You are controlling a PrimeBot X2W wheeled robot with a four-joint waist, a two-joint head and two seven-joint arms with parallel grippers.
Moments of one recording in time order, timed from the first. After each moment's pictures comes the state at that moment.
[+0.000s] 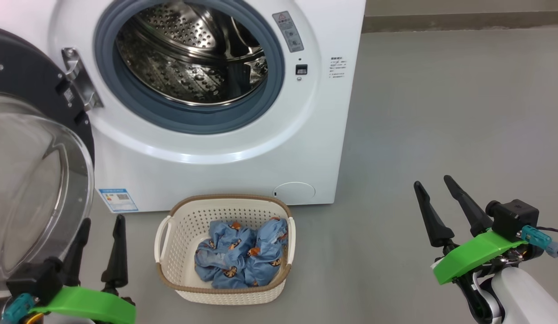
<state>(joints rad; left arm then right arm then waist) -0.17 0.38 -0.29 0.25 -0.67 0.12 -0.25 -0.27 -0.27 0.29 0.40 0.52 0.12 -0.25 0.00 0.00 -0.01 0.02</state>
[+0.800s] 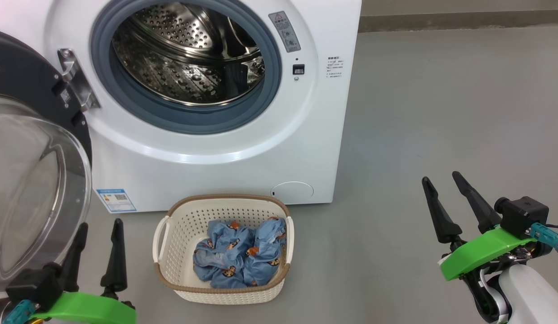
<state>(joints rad) -0.14 0.37 -0.27 0.22 -0.65 0.12 -0.25 -0.27 -0.28 0.27 0.39 0.53 0.12 -0.25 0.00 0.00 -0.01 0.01</state>
